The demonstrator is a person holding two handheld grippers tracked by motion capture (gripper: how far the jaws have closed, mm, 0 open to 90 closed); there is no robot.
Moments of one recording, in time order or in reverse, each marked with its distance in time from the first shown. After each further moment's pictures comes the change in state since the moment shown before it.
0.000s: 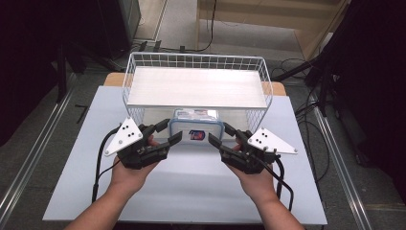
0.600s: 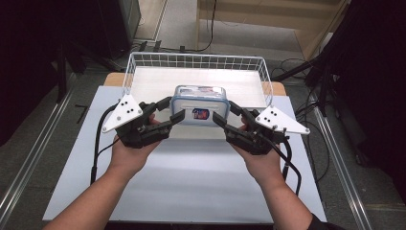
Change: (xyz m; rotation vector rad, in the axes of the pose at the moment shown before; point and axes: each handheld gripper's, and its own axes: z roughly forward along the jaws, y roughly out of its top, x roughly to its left) left arm 0.013 0.044 0.014 -0.042 -0.008 0.039; right arm -0.013 0.048 0.006 -0.049 -0.019 -0.054
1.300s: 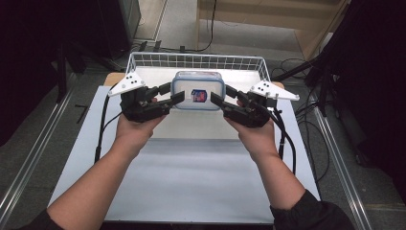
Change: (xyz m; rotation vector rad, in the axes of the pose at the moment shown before) left arm 0.051 0.006 0.036 0.070 -0.023 -0.162; right arm -0.041 0.013 0.044 0.087 0.013 0.125
